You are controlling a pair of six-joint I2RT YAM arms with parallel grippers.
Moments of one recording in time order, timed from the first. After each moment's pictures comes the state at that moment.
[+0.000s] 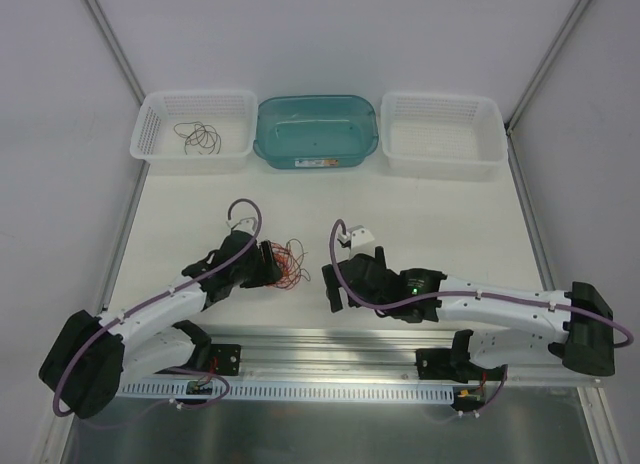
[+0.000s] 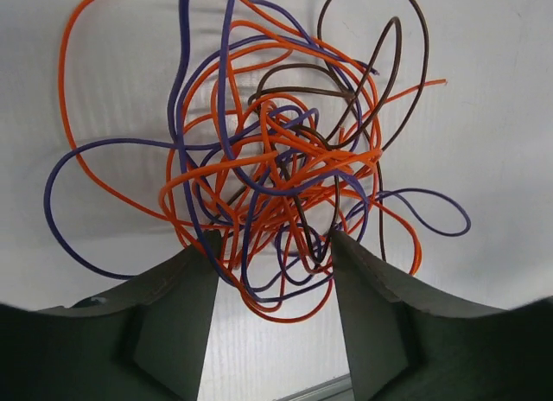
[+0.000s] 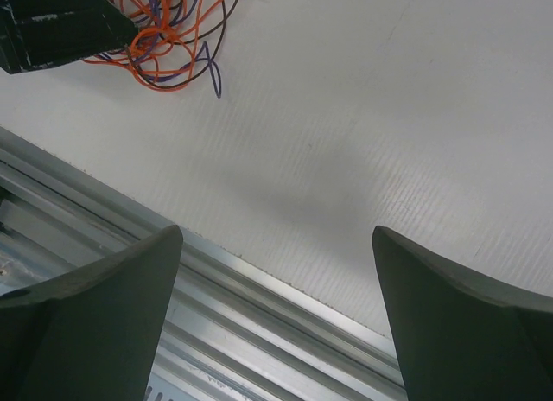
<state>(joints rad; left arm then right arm) -0.58 1.00 0.39 -0.21 -0.04 -0.69 1.28 1.17 0.83 -0.52 0.46 0.69</state>
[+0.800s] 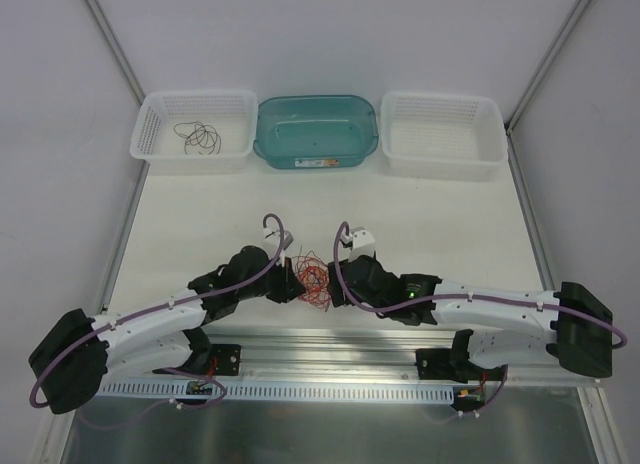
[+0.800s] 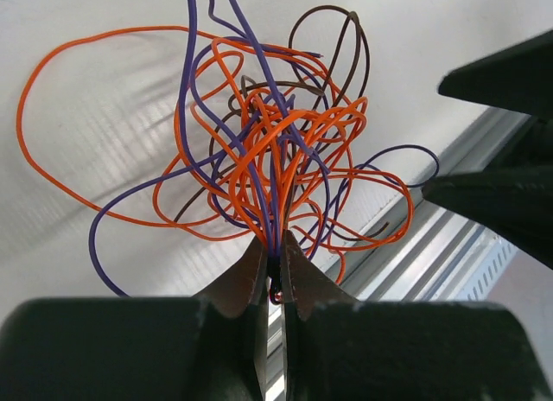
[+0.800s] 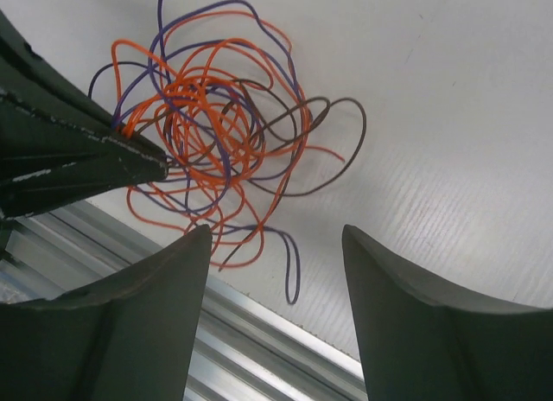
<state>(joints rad) -0.83 0.96 0.34 0.03 0.13 -0.61 1.25 1.19 0.70 -0.28 0.45 0.68</state>
